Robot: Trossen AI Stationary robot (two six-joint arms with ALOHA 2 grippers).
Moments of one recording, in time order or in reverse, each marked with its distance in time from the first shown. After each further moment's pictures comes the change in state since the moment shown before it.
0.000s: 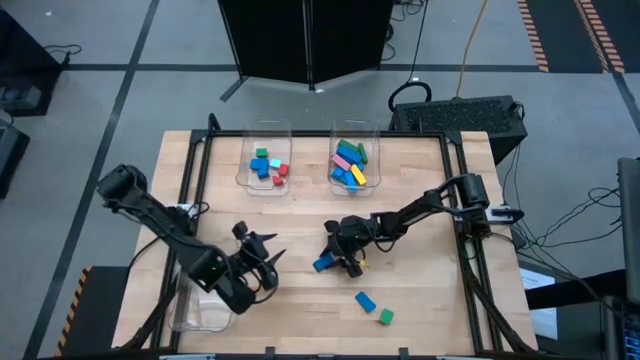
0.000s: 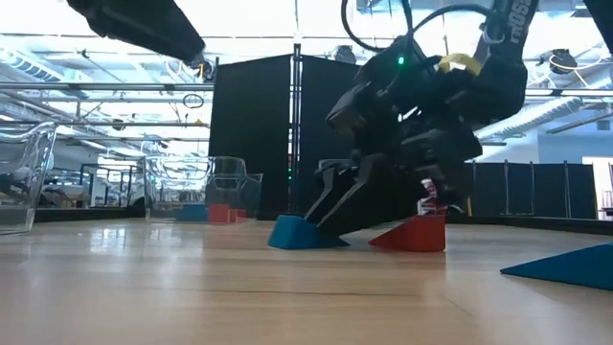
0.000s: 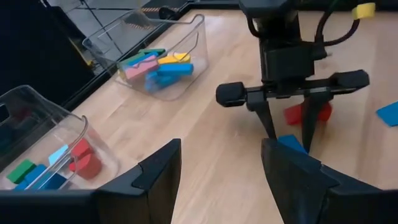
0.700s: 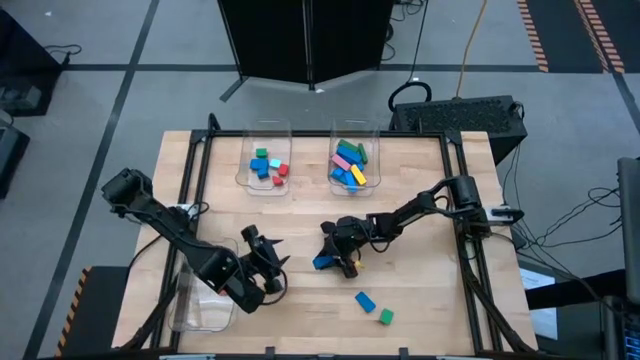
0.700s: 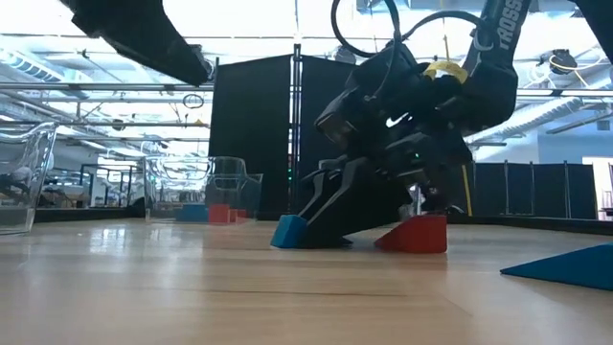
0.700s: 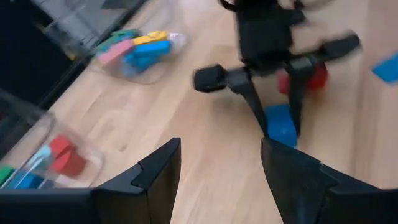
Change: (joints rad) left arm 0.031 0.063 0.000 0.059 0.118 0.121; right arm 0.000 0.063 0.042 0.010 -0.014 0.028
